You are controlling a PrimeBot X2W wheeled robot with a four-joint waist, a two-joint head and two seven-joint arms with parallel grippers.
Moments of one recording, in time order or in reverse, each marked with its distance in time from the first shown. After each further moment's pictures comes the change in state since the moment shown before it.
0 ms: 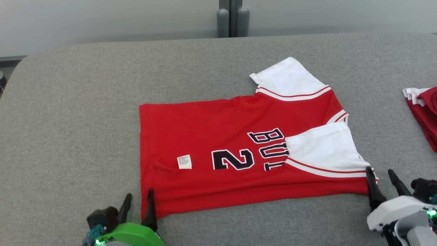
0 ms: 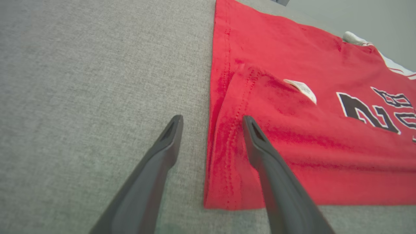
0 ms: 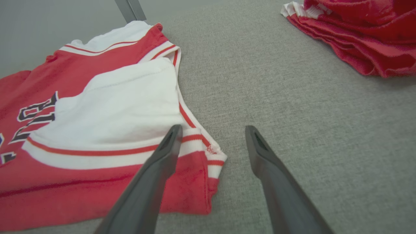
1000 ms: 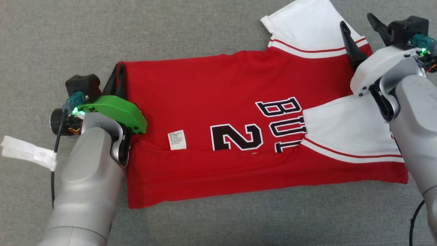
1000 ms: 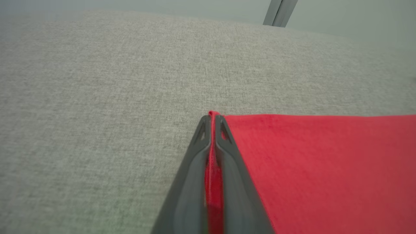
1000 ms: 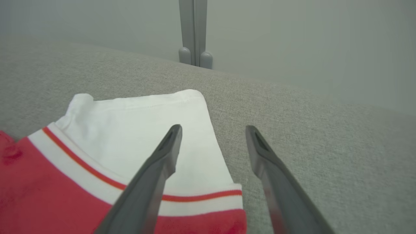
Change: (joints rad) left arm -0.716 0.027 0.019 0.393 0.126 -0.038 -0.001; right arm -0.770 -0.101 0.336 0.209 -0.099 0.000 0.081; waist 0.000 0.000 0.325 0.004
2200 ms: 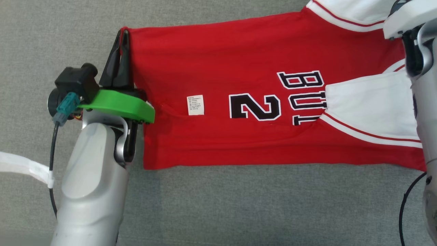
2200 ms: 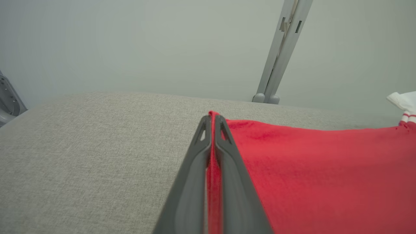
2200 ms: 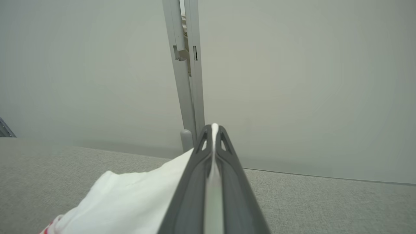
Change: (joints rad) left arm 0.129 -0.027 0.026 -0.463 0.034 -0.011 0.001; right arm -0.166 0.050 -0.296 0.002 -0.141 0.000 -0.080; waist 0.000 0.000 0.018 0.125
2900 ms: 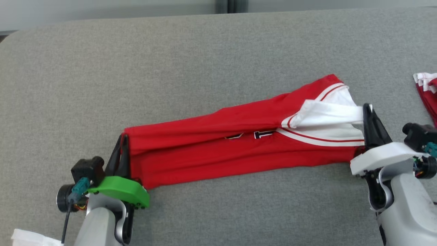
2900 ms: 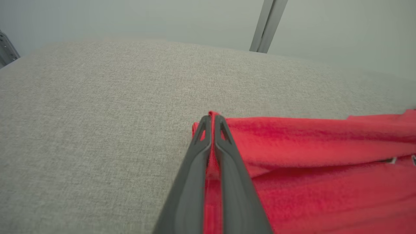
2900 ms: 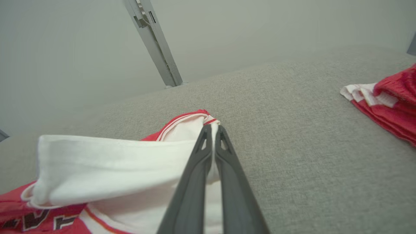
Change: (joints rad) left arm 0.365 0.000 0.093 0.038 0.069 -0.012 0.000; right arm 0.688 0.130 -0.073 -0.294 0.196 0.000 0.000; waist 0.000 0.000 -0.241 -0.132
